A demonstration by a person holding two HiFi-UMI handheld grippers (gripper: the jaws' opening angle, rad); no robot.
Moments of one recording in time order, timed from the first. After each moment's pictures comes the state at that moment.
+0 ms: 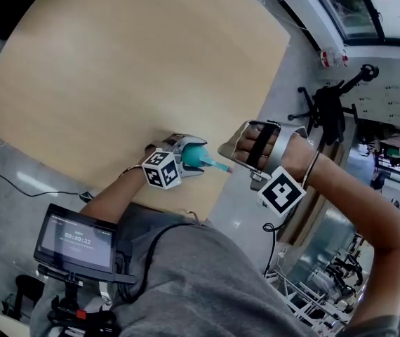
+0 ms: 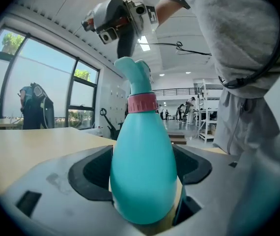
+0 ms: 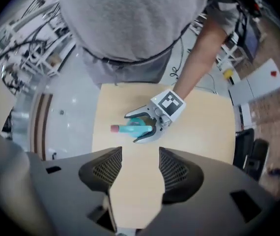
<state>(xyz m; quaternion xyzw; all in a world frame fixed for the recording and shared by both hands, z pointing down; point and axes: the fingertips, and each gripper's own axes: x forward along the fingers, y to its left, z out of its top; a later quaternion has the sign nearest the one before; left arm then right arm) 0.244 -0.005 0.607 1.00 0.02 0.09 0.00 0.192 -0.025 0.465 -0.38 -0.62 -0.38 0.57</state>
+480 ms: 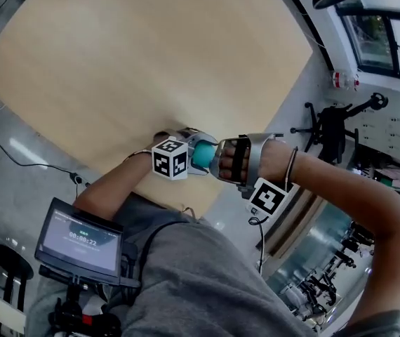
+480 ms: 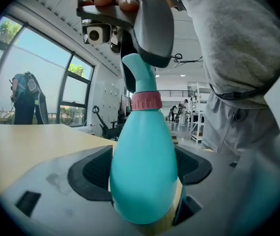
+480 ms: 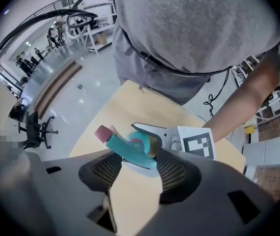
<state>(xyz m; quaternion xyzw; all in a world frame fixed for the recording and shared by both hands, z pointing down) 0.237 -0.010 0.601 0.99 0.07 0.09 0.02 0.193 -0.007 0.524 -0.57 -0.48 -0.52 0.41</state>
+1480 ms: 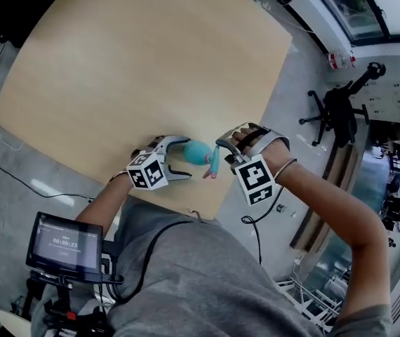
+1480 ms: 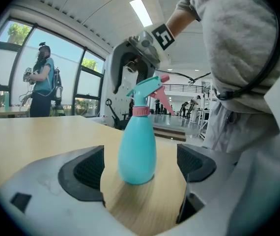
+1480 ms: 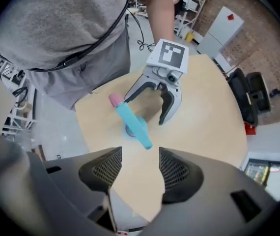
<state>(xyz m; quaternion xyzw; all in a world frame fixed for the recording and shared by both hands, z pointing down) 0.159 -0.001 0.626 0.99 0.00 0.13 0.05 0.191 -0.033 0.548 -0.21 -0.66 -0.26 0.67</state>
